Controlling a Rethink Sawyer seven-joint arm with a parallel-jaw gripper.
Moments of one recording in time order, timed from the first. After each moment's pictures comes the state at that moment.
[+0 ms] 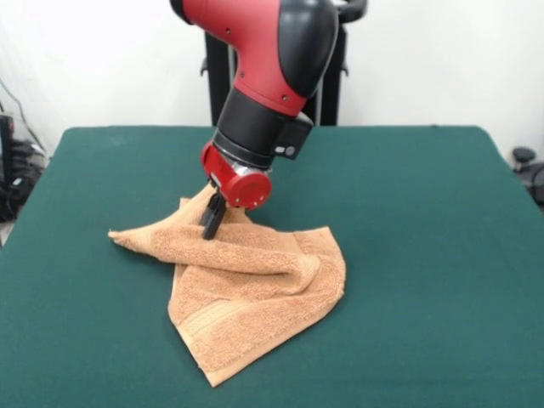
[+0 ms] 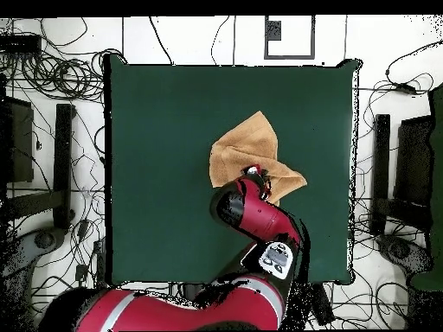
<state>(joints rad) 0.06 -0.30 -0.42 1.71 0.35 -0.09 2.49</state>
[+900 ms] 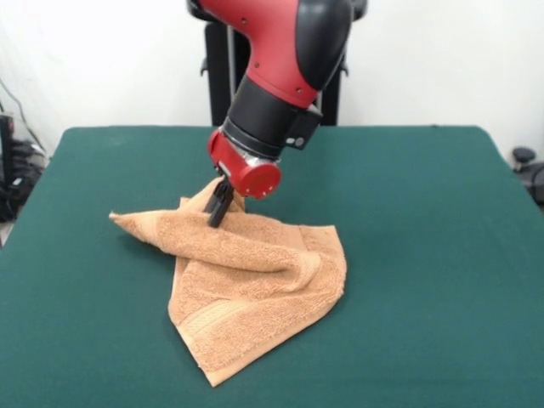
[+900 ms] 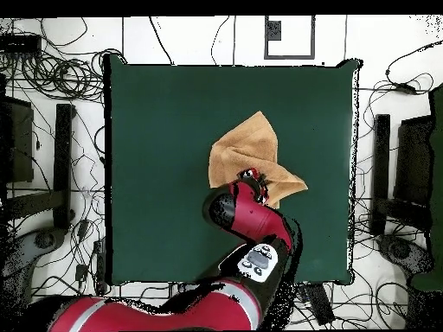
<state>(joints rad) 0.14 -0.28 -0.50 1.70 0.35 -0.03 2.49</state>
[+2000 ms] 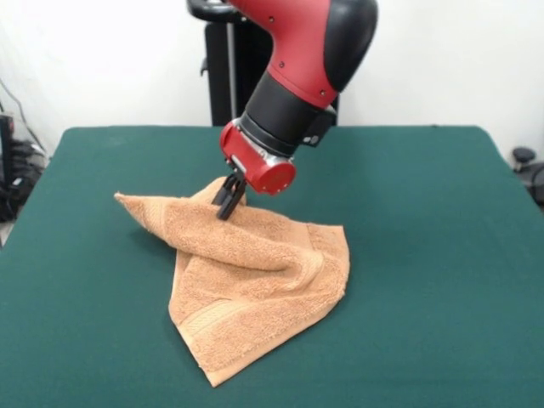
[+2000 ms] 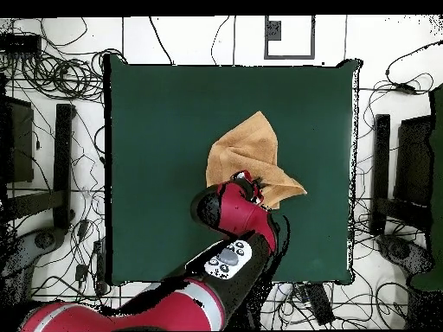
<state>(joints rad) 0.25 -0.21 -0.60 1.65 0.35 0.06 2.49</state>
